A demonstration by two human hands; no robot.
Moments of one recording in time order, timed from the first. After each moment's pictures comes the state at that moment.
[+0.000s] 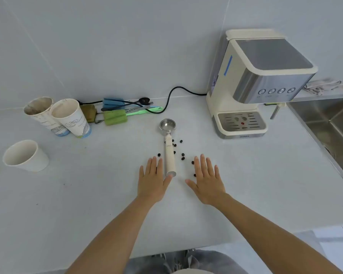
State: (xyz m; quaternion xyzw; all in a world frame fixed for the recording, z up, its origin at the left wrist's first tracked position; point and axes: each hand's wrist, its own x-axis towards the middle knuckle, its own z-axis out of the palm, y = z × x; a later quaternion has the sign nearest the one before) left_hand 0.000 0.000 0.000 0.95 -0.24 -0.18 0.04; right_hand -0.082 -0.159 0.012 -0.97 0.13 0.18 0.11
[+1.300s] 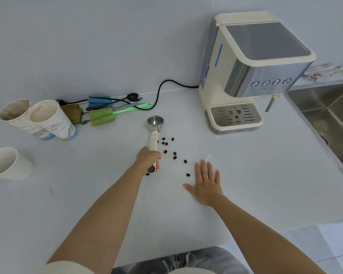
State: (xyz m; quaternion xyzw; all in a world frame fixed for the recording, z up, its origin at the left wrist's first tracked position) left_hand 0.067 -0.053 0.032 0.79 0.12 -0.36 0.48; right_hand -0.085 -0.184 -0.024 -0.93 0.19 0.26 0.15
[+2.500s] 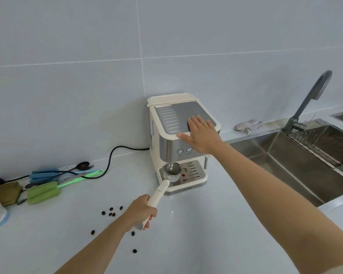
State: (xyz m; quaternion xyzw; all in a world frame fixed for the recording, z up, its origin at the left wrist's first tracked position) left_hand 0.032 -0.185 0.085 0.83 -0.16 -0.42 0.34; right_hand -0.002 -0.406 0.209 -0.98 0.18 -0.01 0.05
